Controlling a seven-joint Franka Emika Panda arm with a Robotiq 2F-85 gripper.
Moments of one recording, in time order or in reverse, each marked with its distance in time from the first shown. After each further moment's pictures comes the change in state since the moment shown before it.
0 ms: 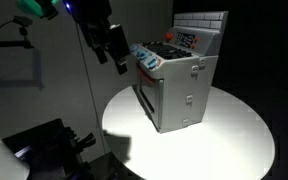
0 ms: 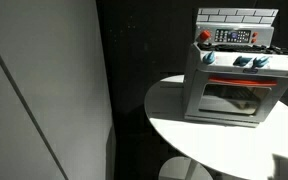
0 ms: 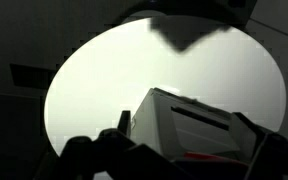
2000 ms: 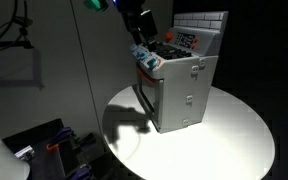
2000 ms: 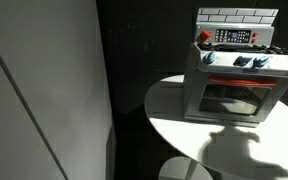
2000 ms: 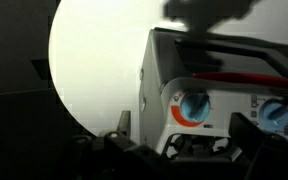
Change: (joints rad) arm 0.018 0.332 0.194 0.216 0.086 0.245 0.383
